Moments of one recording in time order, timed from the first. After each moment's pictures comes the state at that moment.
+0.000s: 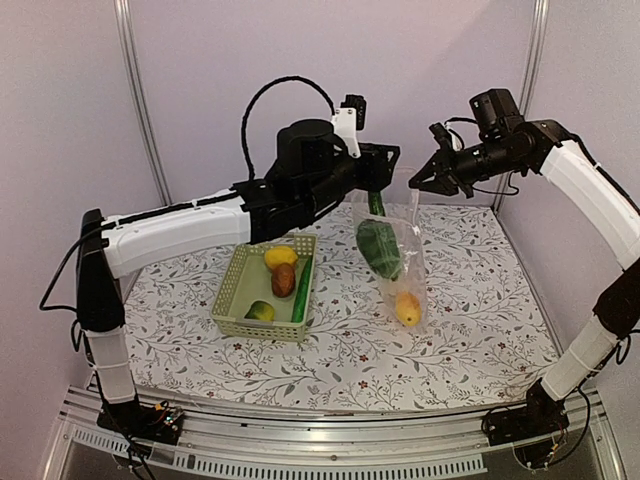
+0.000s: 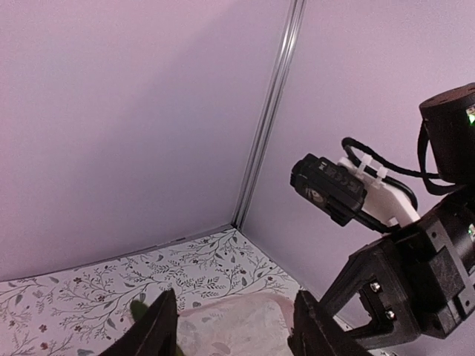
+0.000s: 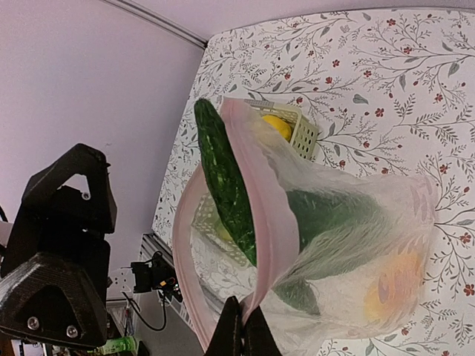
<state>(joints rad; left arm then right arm) -1.02 1.93 1.80 0.17 -0.30 -0.25 0.44 1.59 1.81 -0.95 -0.56 0.55</state>
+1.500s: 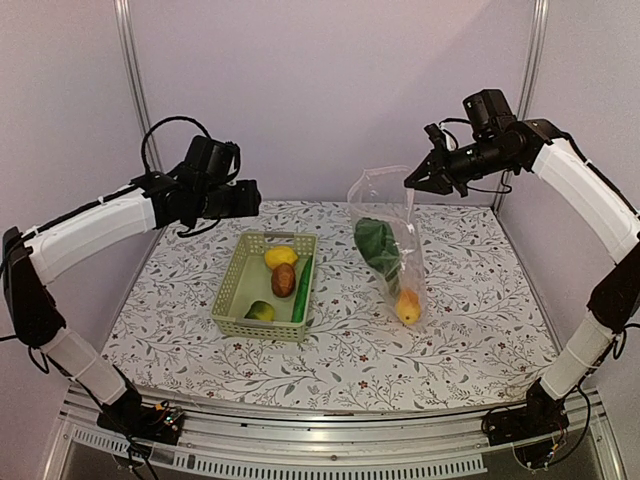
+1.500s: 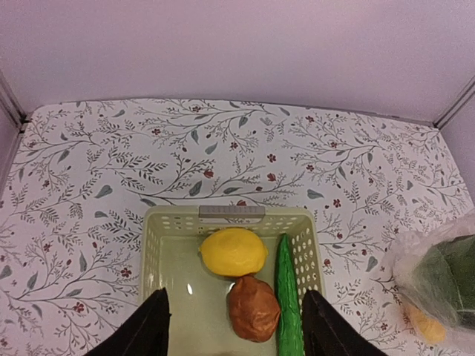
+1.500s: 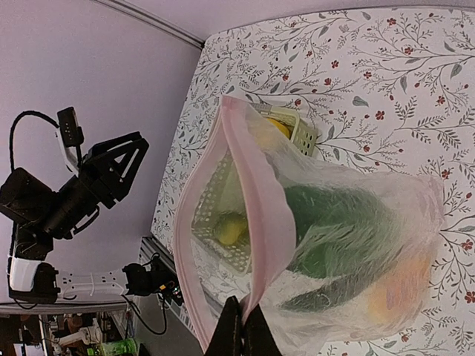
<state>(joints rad) -0.63 1.53 1.39 -0.46 -0.36 -0.43 0.44 1.64 1.84 -0.93 -0.56 0.55</state>
